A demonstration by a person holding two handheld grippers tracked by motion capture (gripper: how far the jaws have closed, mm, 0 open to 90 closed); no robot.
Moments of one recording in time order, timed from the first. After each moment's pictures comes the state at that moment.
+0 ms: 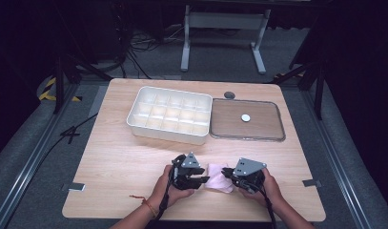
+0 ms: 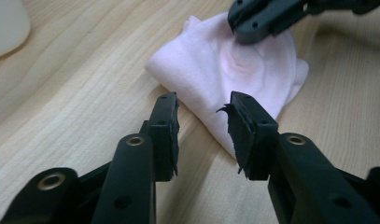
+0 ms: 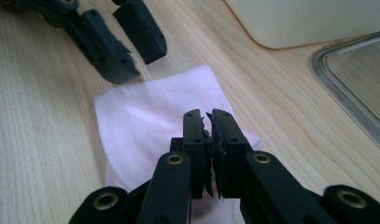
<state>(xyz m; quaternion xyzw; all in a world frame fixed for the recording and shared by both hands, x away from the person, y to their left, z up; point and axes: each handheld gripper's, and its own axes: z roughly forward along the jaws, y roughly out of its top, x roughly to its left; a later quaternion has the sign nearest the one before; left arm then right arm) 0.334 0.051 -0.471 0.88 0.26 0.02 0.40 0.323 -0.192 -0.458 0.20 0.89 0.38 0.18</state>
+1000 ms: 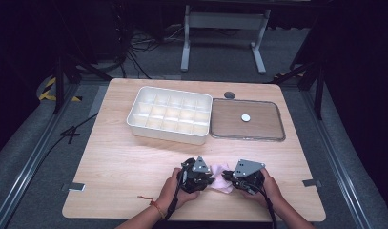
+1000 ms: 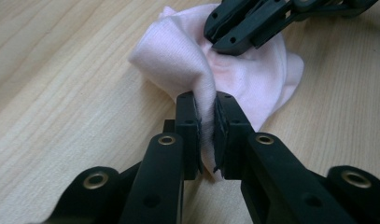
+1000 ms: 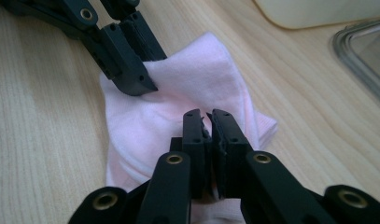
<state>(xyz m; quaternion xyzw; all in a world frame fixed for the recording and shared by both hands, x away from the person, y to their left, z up) 0.330 0.030 -0.475 0.89 0.25 0.03 0.39 0.325 -0.192 -0.467 0.19 0.90 0.37 0.16</state>
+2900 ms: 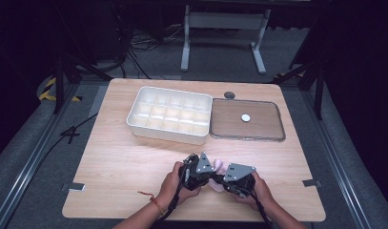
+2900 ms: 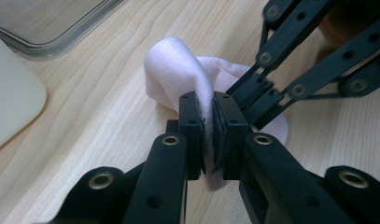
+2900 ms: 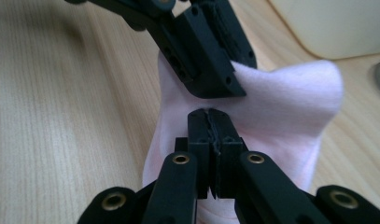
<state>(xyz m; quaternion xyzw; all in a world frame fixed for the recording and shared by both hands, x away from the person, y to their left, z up) 0.327 0.024 -0.449 0.89 0.21 0.10 0.38 0.317 -0.164 -0.472 0.17 0.90 0.38 0.15</state>
